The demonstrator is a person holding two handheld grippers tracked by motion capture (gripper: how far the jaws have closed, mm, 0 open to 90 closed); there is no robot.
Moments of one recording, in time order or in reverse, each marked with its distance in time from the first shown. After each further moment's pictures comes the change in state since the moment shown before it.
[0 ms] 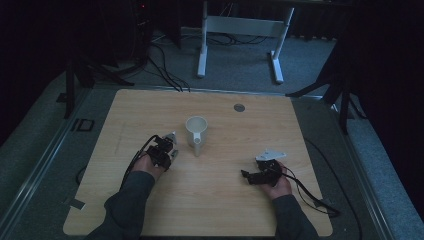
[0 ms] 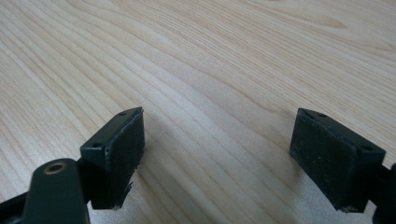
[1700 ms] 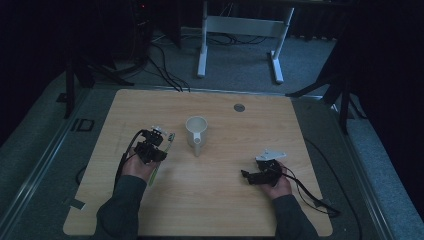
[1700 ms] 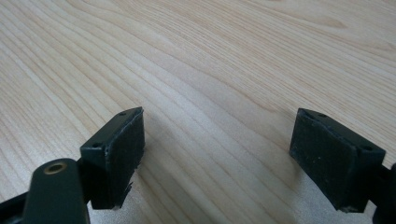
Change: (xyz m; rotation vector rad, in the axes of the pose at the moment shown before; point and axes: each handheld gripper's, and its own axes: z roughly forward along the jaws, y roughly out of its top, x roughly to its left) left arm 0.010 -0.028 -0.045 -0.356 -0.020 -0.034; right arm 0.000 0.000 0.000 -0.001 -0.001 -0.003
